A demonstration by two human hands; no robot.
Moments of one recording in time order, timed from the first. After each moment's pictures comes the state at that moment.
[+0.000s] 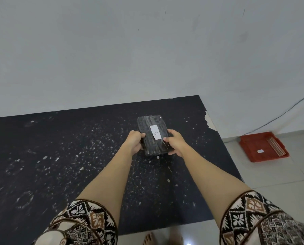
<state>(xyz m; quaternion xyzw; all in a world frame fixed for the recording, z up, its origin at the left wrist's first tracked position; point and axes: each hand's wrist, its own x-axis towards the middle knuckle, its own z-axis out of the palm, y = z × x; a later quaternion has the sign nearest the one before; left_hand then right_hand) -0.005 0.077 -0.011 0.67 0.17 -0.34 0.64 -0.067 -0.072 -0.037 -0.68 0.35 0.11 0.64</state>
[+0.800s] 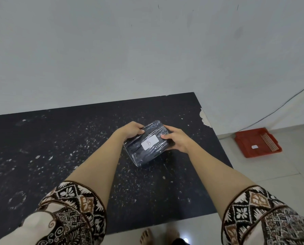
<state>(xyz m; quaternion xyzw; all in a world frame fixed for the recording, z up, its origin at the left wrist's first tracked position) 0.029 0.082 0.000 0.84 -0.10 -0.39 0.35 -0.079 -0.100 -0.028 -0.61 0.30 0.14 0.72</state>
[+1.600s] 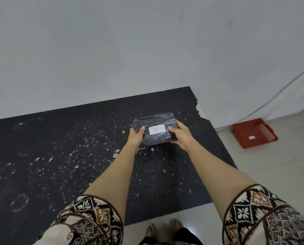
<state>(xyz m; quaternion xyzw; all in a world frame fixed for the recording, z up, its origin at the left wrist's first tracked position) -0.024 0.068 -0.043 0.71 0.14 -0.32 0.61 -0.099 -0.100 -0.040 -0.56 0.37 0.00 0.74</state>
